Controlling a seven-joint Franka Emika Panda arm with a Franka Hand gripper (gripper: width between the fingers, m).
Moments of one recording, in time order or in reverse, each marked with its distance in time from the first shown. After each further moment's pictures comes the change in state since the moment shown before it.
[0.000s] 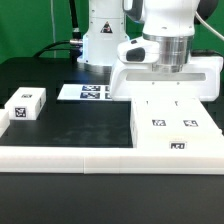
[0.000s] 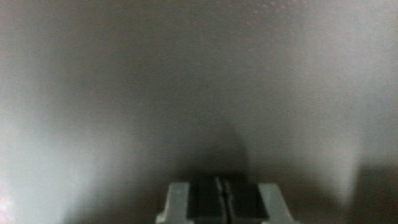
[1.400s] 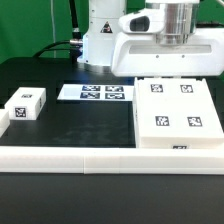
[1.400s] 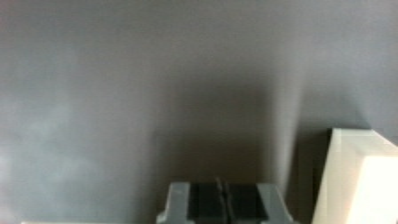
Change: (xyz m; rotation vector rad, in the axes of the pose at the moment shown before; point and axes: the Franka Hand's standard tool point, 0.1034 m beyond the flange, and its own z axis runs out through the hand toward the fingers) arm 0.011 -0.002 -0.058 0.001 0.051 -0.049
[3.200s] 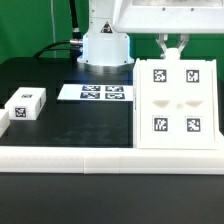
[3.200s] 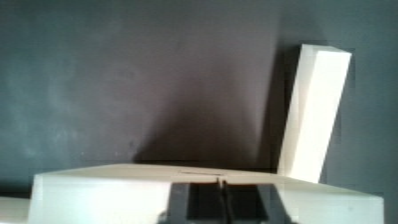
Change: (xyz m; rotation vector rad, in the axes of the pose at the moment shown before) arm 0.035 0.006 -0.071 -0.014 0.005 -0.034
